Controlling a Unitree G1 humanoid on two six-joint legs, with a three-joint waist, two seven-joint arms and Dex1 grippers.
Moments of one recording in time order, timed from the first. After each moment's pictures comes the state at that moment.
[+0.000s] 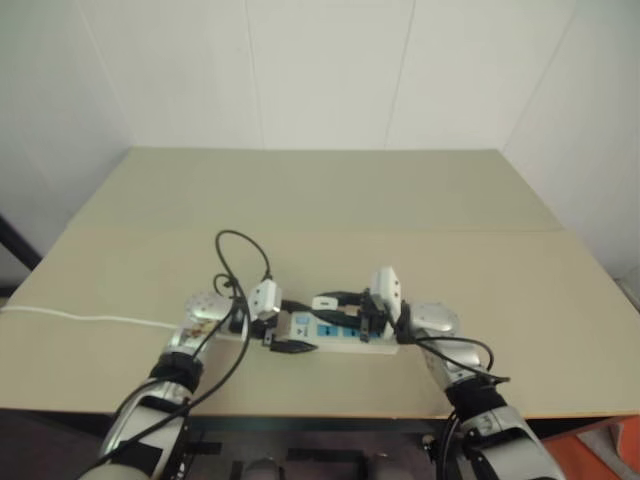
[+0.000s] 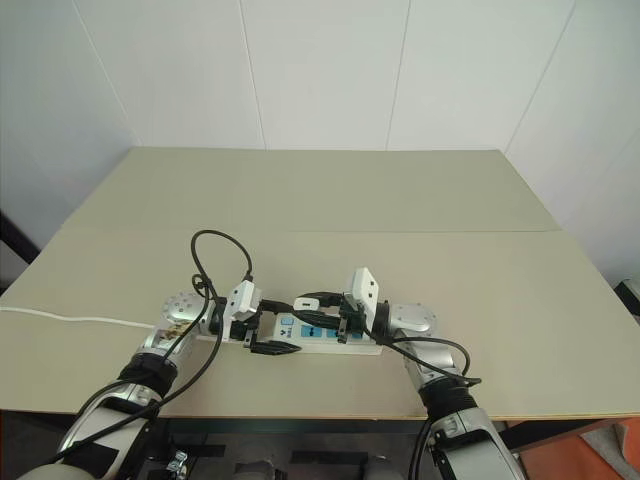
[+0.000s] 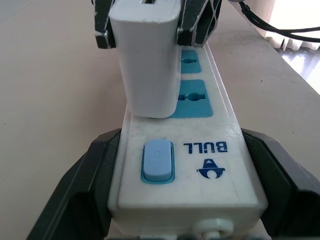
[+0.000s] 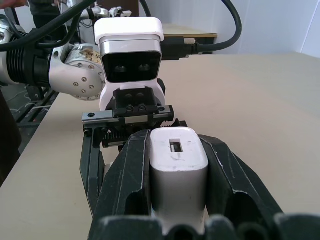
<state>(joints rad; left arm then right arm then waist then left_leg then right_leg) -0.63 0.40 -0.18 0.71 -0.19 -0.27 -1.47 -0.51 -0.26 0.18 0.40 0.32 -0.15 1.15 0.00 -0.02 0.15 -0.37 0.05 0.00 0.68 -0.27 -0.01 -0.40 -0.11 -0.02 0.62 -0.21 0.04</state>
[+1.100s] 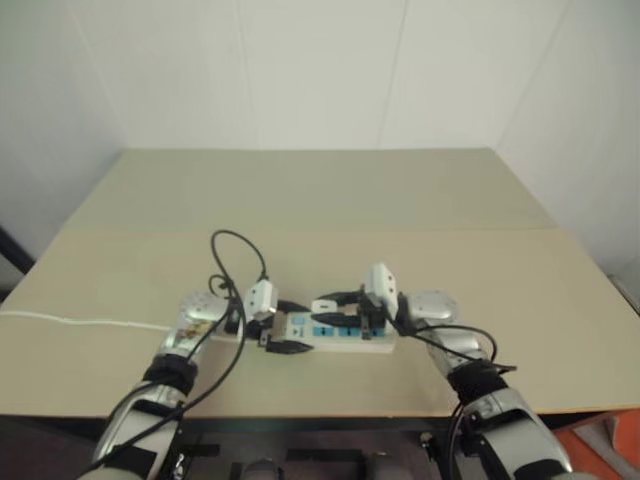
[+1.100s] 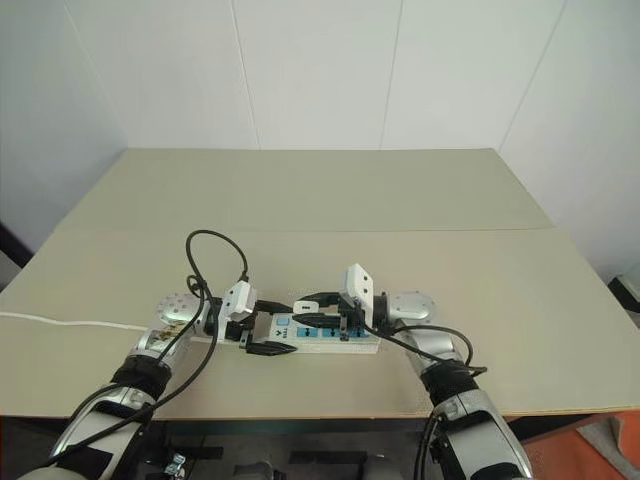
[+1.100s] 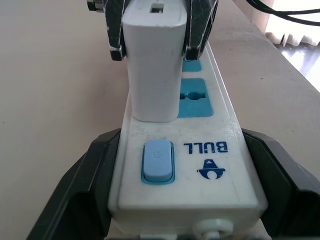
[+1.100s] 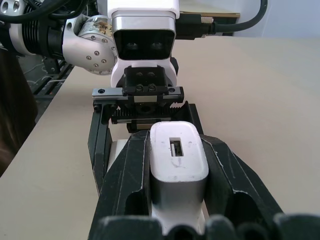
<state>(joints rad) -0.61 0.42 -0.18 0.67 -0.19 -0.24 -1.46 -0.61 -0.30 0.25 0.48 0.29 -0.14 1.22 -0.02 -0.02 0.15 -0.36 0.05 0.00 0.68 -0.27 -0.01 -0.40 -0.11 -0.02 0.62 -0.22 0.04</state>
